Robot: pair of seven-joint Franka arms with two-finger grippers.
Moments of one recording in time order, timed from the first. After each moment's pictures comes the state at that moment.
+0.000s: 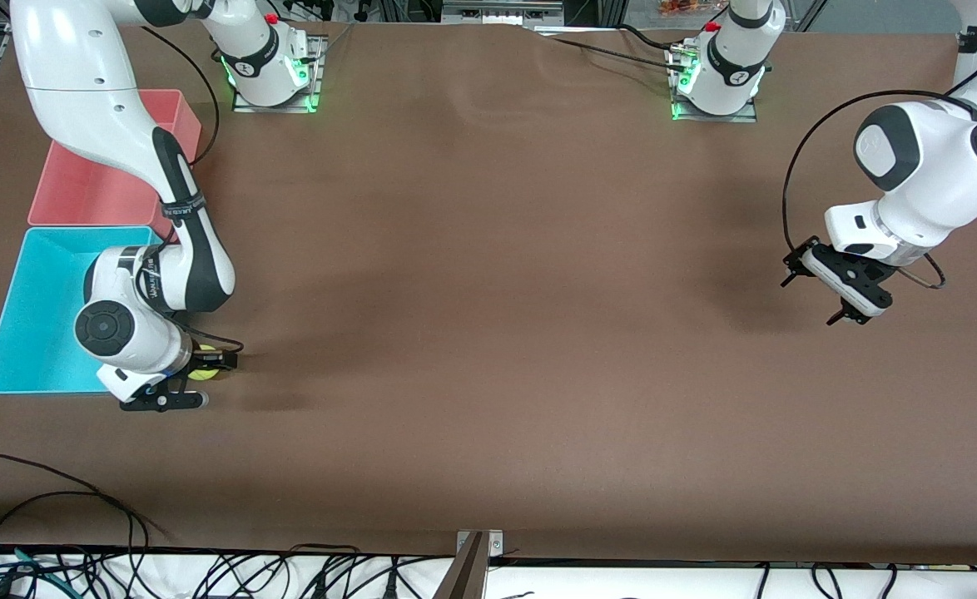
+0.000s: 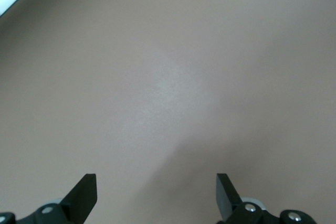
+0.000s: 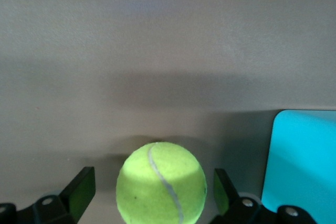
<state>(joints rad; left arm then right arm) 0.04 0.08 0.02 -2.22 -0.20 2.48 1.01 0.14 0.74 -0.14 -1.59 -0.12 2.28 0.04</state>
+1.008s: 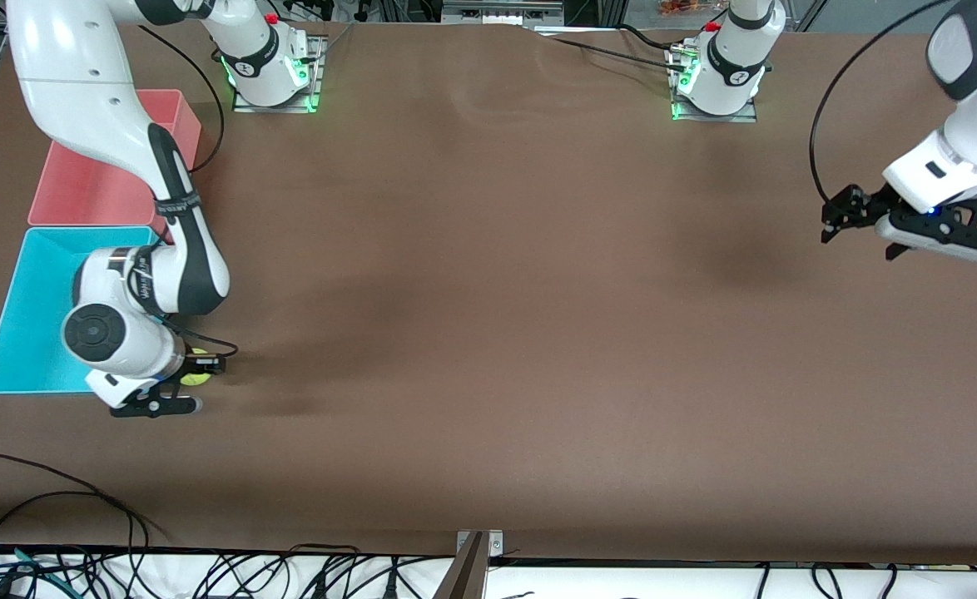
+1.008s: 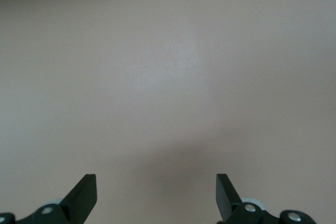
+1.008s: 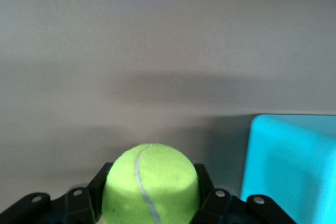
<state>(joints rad) 0.04 -0.13 0.00 -2.06 -0.02 2.02 0.30 0.14 0.72 -0.14 -1.52 -0.13 2.19 0.04</state>
